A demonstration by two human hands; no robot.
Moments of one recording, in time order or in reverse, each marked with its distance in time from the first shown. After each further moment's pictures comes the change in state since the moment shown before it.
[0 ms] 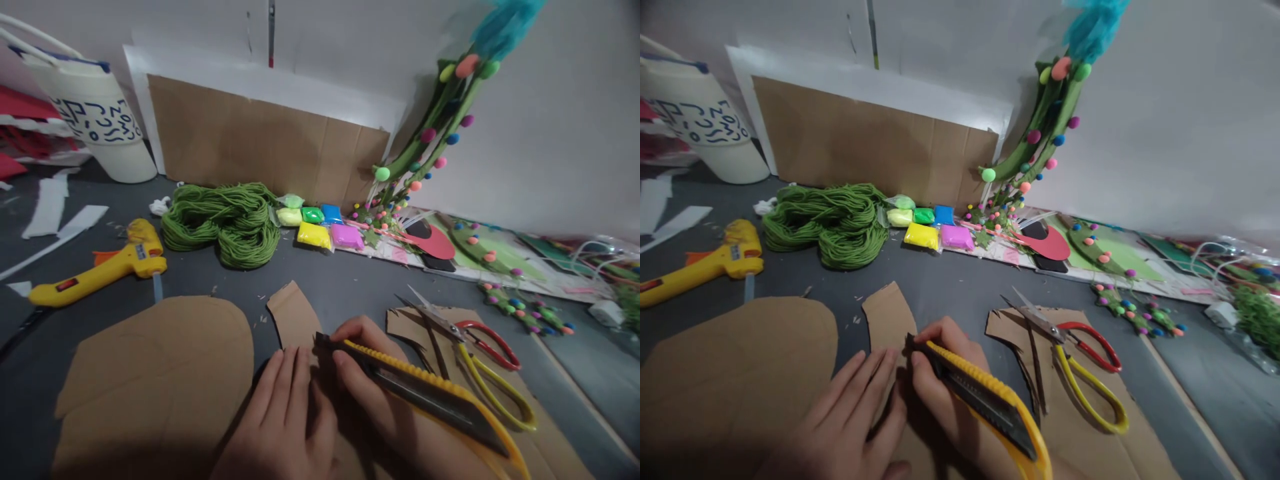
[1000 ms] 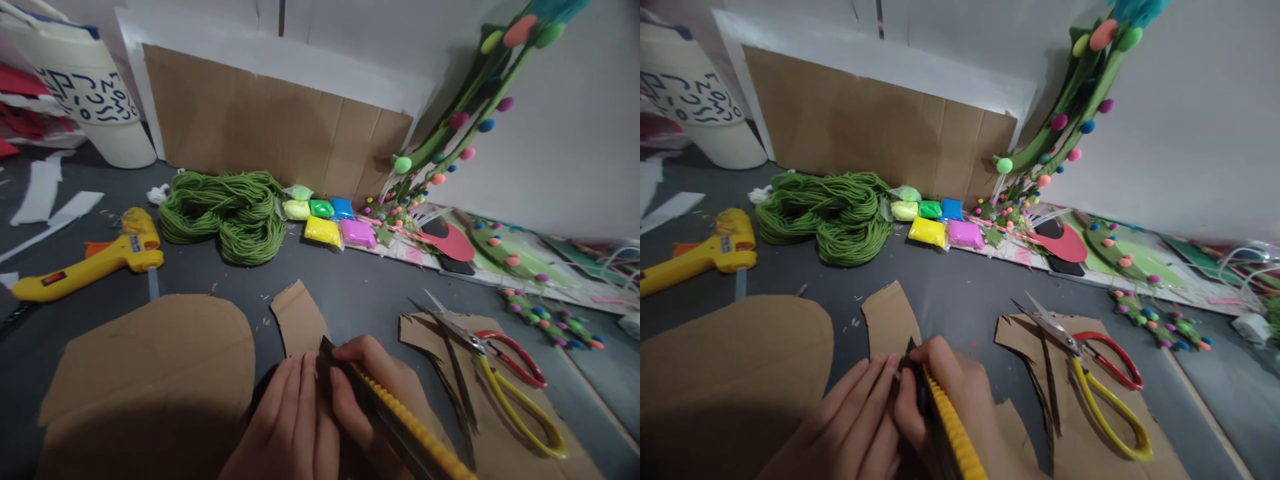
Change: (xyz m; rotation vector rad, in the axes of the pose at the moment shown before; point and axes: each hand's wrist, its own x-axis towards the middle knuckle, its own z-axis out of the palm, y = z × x) left_hand 0.009 -0.005 -0.003 0.089 0.017 0.128; right_hand -0.002 0.004 0.009 -0.224 -0.003 -0.166
